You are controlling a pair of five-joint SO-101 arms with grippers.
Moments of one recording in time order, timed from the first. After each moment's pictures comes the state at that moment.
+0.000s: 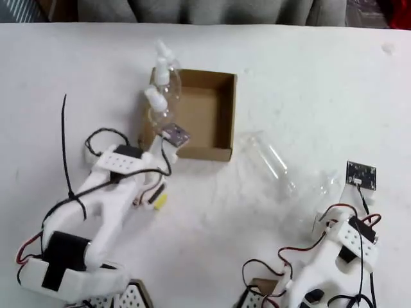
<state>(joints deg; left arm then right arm) 8.7 -6.1 45.9 59.1 -20.1 38.2 -41.5 73.9 46.7 26.2</state>
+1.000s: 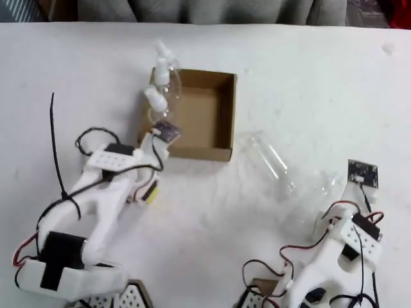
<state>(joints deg) 4.4 -6.1 45.6 59.0 -20.2 38.2 -41.5 70.4 51.5 26.2</state>
